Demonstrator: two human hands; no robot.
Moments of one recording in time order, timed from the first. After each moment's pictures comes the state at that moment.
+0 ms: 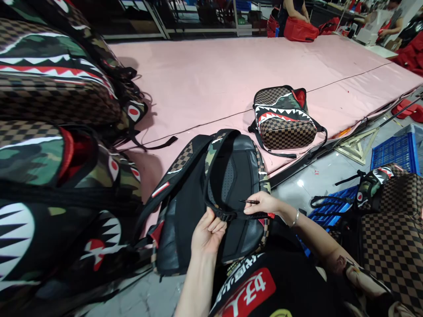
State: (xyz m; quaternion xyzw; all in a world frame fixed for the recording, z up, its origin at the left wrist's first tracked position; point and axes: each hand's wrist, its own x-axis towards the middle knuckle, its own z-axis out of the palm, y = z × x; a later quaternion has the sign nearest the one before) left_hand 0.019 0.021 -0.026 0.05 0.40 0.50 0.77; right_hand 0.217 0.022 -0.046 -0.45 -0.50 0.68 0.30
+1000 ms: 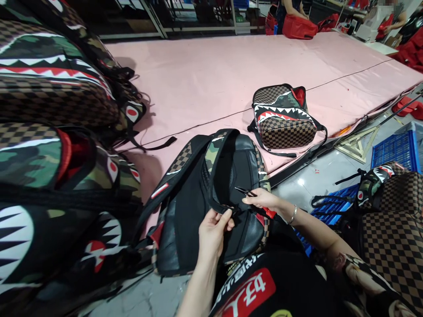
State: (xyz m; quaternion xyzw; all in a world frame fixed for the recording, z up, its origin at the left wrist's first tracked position) left_hand 0.038 0.010 -0.012 0.30 0.50 0.46 0.67; right_hand 0.212 0.029 -0.041 -0.49 -0.41 0.71 0.30
